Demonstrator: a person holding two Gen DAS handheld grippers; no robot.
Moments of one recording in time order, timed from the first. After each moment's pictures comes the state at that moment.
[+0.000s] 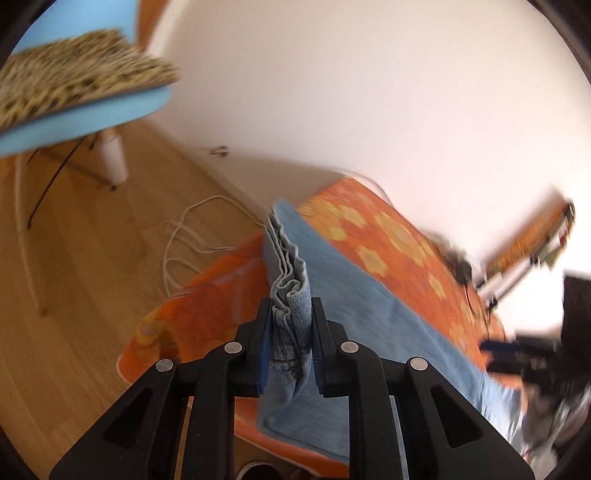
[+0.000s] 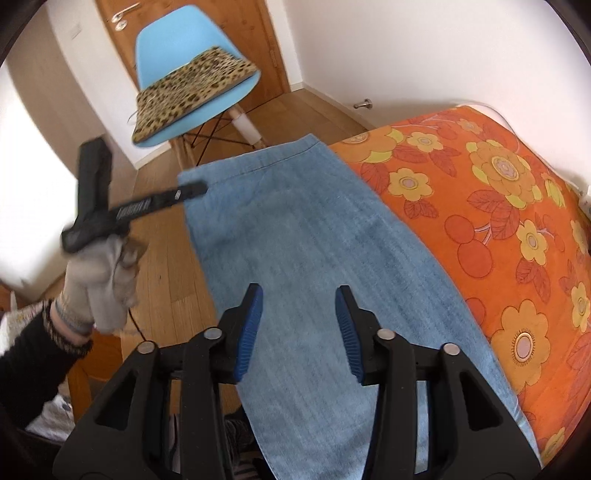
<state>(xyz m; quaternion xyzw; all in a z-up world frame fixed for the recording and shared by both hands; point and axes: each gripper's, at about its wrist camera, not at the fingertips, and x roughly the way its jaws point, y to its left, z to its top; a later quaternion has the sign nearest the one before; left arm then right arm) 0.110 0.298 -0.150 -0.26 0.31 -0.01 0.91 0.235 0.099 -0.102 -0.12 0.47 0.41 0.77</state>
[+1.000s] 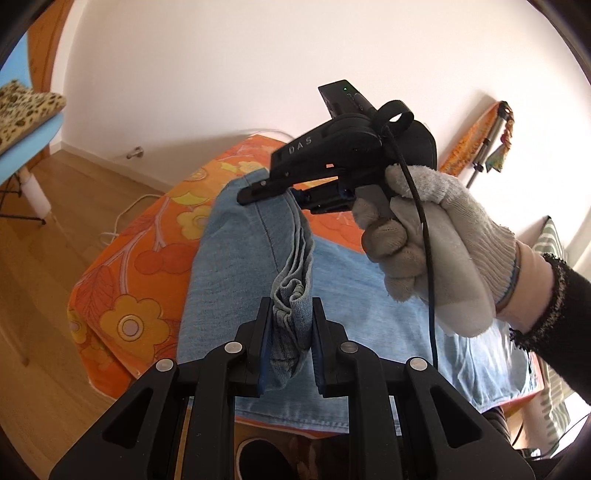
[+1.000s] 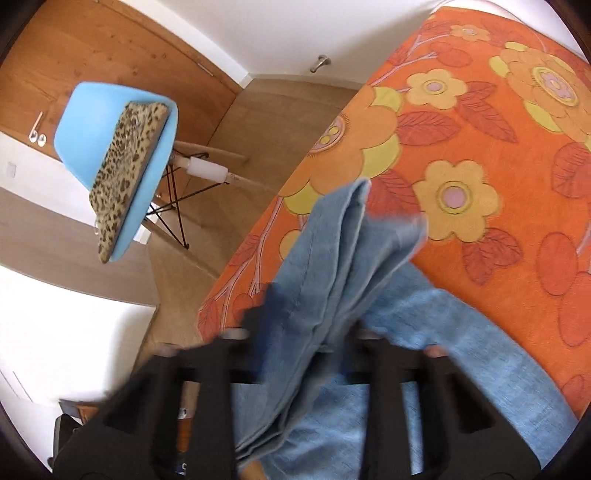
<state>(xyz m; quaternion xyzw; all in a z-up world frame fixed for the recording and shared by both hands) 0.098 0.222 -0.132 -0.16 0.34 -0.14 0.92 0.370 0.189 -0.170 0.07 0.59 0.35 0.72</state>
